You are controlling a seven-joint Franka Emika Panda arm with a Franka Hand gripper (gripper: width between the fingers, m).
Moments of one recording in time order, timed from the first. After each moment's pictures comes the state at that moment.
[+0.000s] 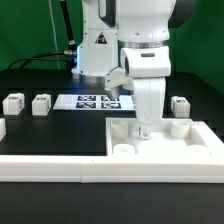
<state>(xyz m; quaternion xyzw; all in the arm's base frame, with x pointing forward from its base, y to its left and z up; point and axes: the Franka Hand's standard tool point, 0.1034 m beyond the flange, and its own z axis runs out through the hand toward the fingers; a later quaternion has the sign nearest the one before) 0.493 0.055 0.008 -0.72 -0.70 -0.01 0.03</state>
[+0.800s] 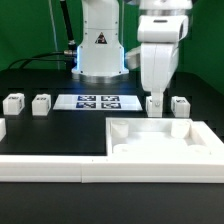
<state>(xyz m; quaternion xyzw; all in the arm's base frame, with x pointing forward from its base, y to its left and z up) 0.476 0.102 0.065 -0.86 -0.52 0.00 0.01</state>
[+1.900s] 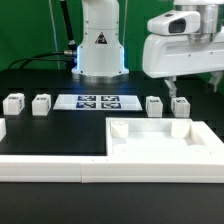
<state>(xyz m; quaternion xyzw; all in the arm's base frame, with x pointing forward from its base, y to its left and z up) 0.447 0.179 0.062 -1.00 -0.05 0.01 0.03</state>
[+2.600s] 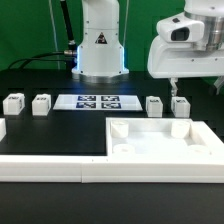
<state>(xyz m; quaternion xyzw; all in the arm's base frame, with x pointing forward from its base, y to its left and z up) 0.422 0.173 0.054 -0.99 -0.02 0.14 0.01</state>
